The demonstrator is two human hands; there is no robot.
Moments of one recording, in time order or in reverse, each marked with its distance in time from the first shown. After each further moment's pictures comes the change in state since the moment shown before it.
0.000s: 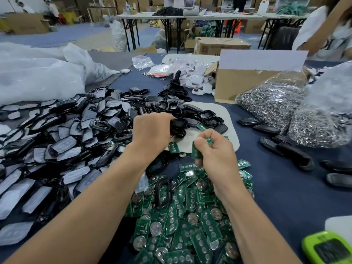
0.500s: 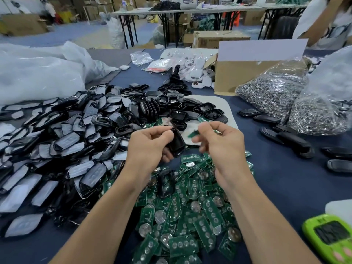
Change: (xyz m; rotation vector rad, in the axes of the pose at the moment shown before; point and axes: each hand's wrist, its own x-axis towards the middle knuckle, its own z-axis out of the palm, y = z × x) left_hand -0.069 0.013 -0.027 -1.281 -0.149 -0.684; right_hand -0.004 -0.011 -0.001 0.229 0.127 0.045
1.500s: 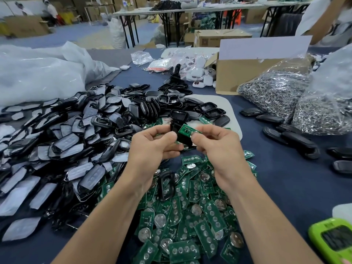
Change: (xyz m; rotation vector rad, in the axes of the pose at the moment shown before) left_hand -0.007 0.005 0.001 -0.250 -0.093 -0.060; right_hand 0.000 0.001 0.001 -0.036 -0.101 0.062
